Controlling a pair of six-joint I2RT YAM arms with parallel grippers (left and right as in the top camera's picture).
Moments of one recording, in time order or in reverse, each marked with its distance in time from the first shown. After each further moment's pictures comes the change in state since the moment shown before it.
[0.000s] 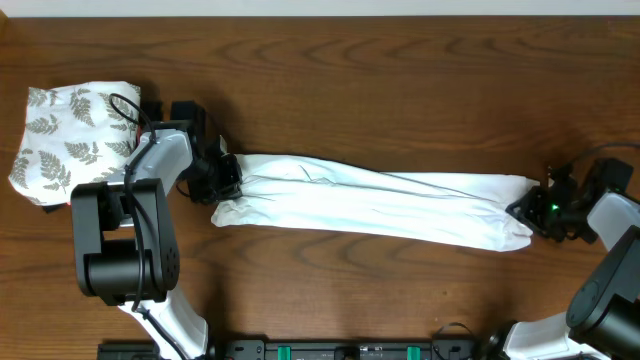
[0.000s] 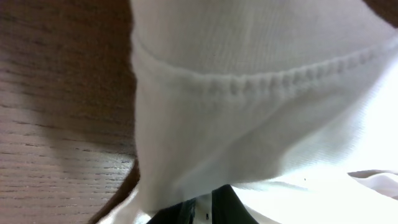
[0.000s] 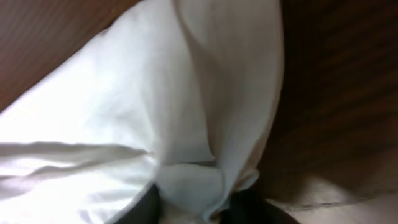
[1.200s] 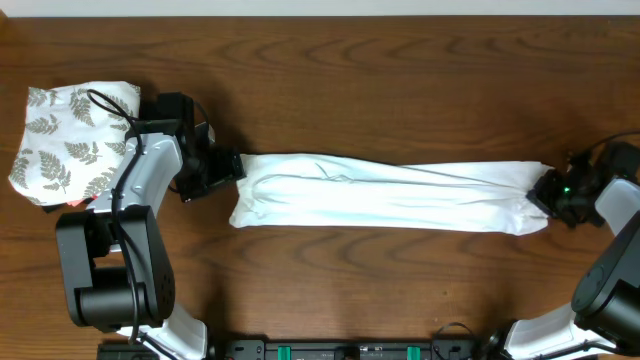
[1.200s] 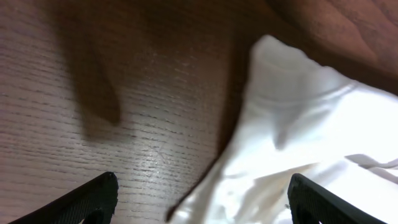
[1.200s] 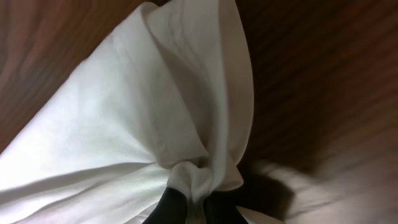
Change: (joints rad) left arm 0.014 -0.131 -0.004 0.010 -0.050 -0.004; right arm -0.006 0.064 0.145 0.043 0.126 0.128
